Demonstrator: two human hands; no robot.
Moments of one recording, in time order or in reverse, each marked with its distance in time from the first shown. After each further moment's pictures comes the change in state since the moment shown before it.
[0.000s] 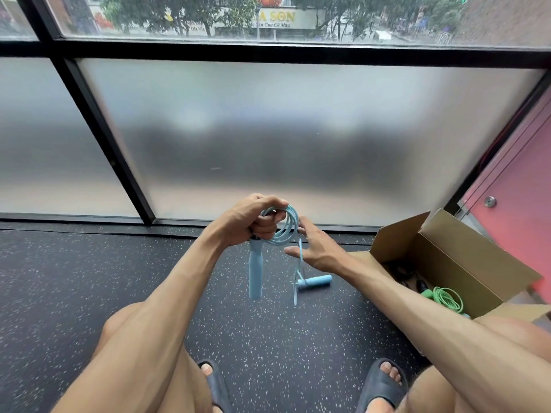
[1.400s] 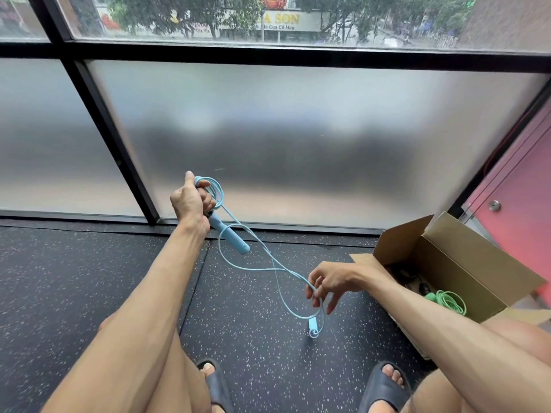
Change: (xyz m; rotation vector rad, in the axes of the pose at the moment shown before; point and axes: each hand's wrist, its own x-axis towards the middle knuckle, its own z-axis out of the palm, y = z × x) left_hand -0.009 -0.004 -0.081 -0.511 1.086 0.374; right_hand -0.018 0.044 0.003 0.117 -0.627 0.516
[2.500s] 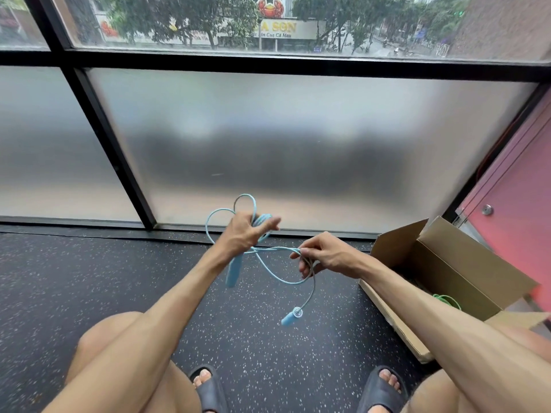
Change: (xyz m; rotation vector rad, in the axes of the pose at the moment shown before) left_hand -0.063 -0.037 0.011 0.968 -0.795 0.203; right_hand -0.046 -0.045 -0.007 0.242 0.308 -0.401
